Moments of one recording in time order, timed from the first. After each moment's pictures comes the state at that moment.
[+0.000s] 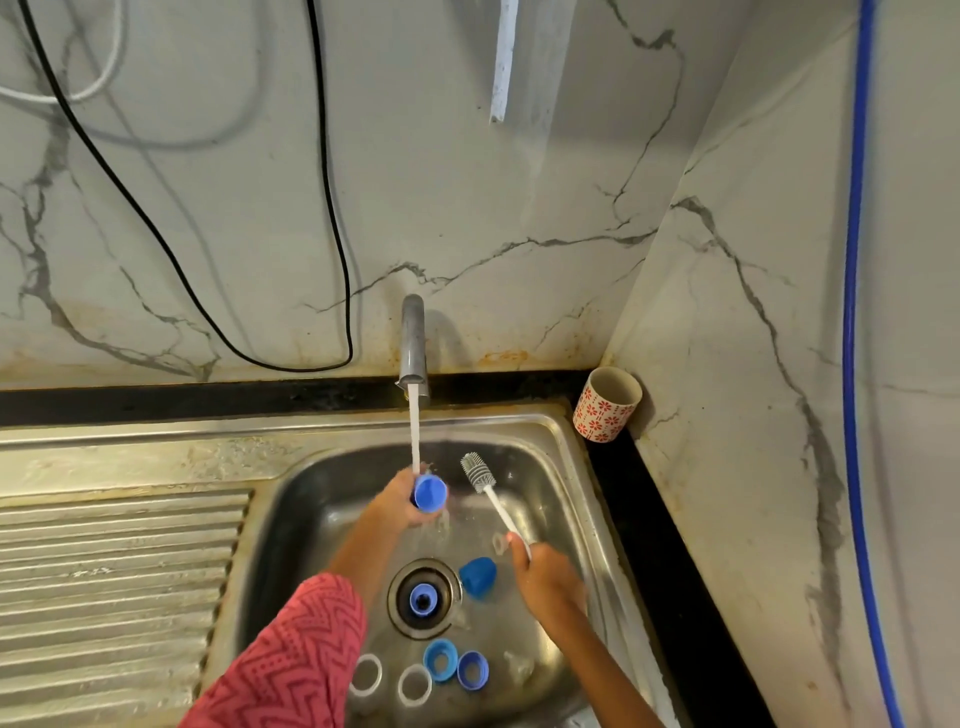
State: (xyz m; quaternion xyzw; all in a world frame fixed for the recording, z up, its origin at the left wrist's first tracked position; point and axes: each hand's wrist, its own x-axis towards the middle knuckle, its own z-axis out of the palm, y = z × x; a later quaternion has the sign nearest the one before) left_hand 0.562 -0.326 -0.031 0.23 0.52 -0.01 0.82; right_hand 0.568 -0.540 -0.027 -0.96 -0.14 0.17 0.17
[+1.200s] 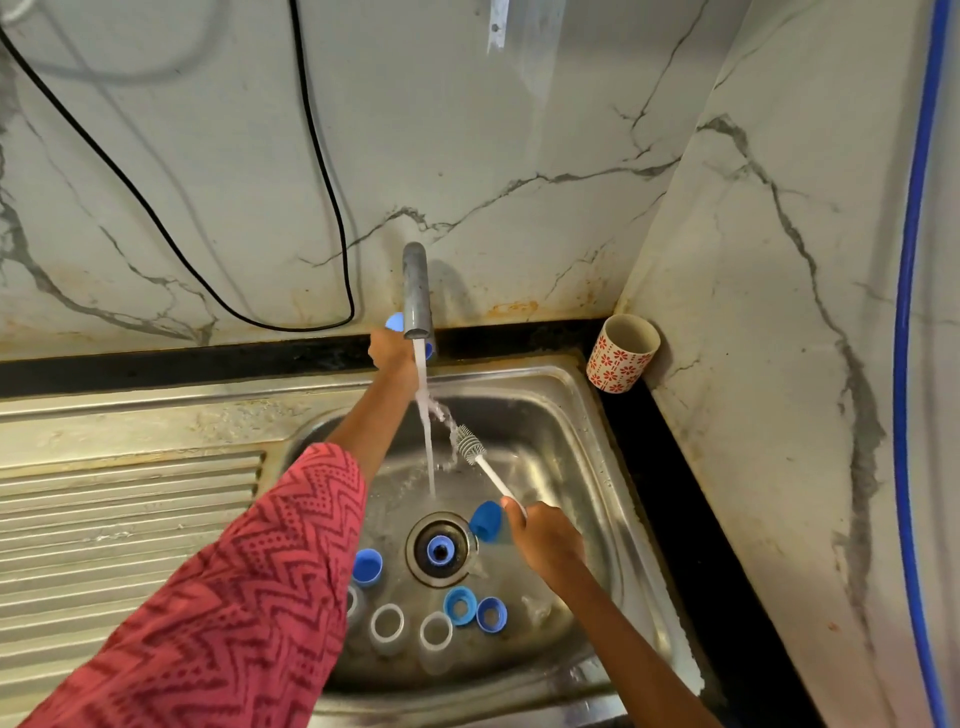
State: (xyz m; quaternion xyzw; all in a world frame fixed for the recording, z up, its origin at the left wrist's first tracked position) left_hand 0.619 -0.285 0.053 0.54 0.52 0.20 0.62; right_hand 0.561 -0.526 -0.048 -0.95 -0.15 0.21 0.16
